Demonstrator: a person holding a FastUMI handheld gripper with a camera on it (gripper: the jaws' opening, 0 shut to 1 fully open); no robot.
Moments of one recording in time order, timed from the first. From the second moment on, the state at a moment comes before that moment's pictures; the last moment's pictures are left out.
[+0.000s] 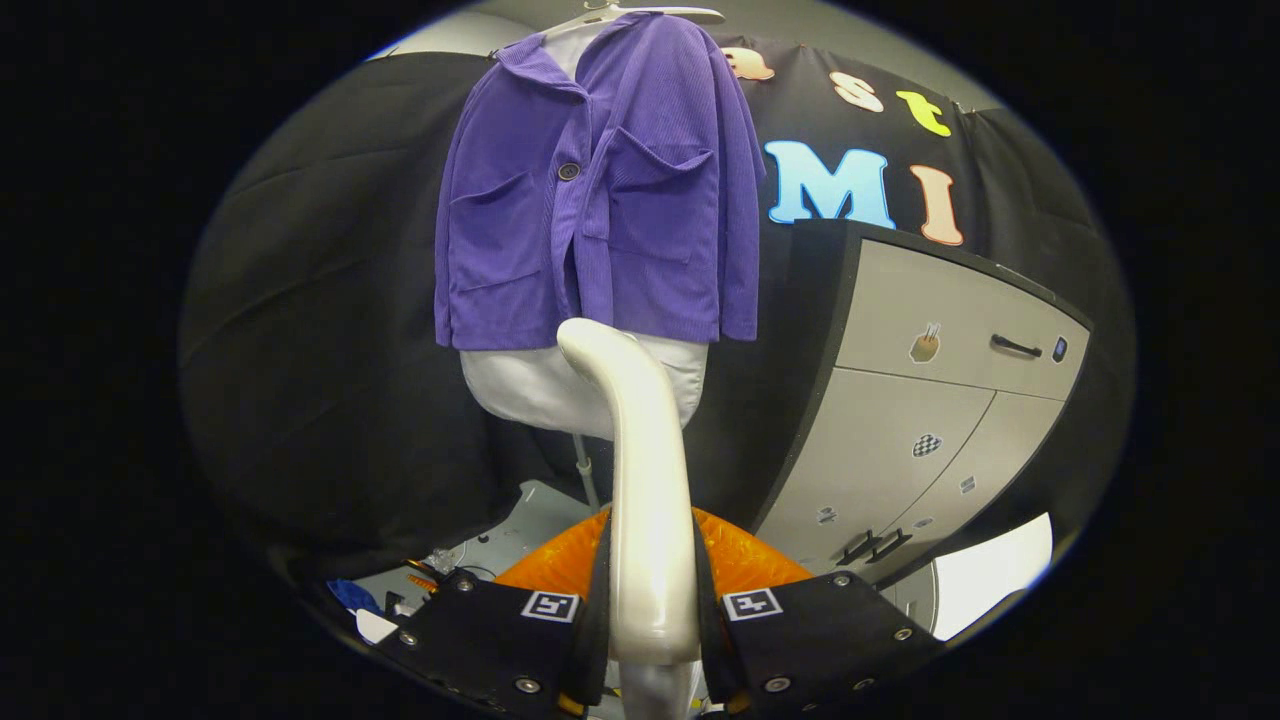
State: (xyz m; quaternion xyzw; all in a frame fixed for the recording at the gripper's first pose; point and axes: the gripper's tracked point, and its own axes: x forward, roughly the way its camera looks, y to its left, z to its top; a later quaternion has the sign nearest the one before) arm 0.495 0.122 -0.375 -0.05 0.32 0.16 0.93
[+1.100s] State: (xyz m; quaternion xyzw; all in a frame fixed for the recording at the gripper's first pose) arm 0.551 0.181 -0.061 0.04 0.05 0.23 0.97
